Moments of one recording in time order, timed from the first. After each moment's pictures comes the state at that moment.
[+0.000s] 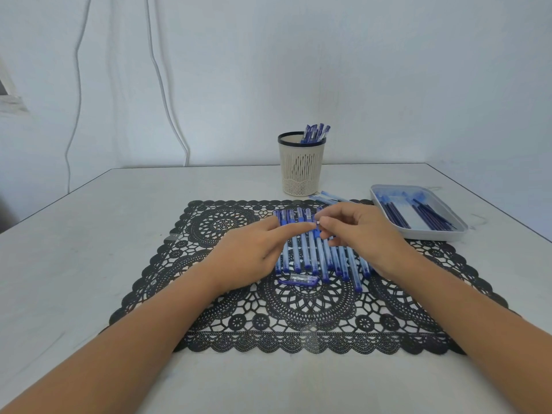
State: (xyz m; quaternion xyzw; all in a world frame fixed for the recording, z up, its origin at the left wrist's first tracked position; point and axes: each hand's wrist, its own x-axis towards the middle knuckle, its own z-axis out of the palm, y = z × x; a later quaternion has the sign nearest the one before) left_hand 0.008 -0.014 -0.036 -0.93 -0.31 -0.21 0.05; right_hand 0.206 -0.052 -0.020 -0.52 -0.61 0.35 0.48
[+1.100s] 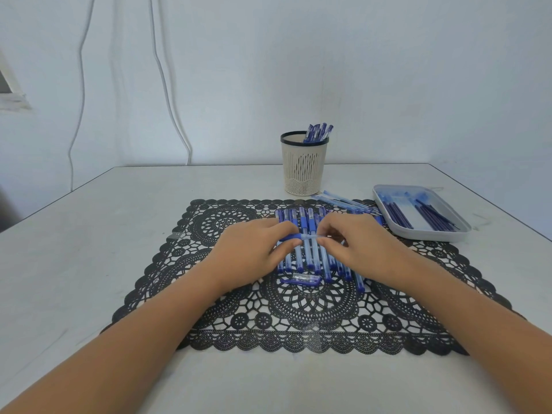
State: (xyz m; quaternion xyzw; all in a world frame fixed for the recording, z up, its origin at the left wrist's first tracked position) left_hand 0.009 -0.013 -0.038 -0.90 -0.33 -0.26 0.10; right_hand 0.207 -0.060 -0.020 -0.53 -0.80 0.07 0.27
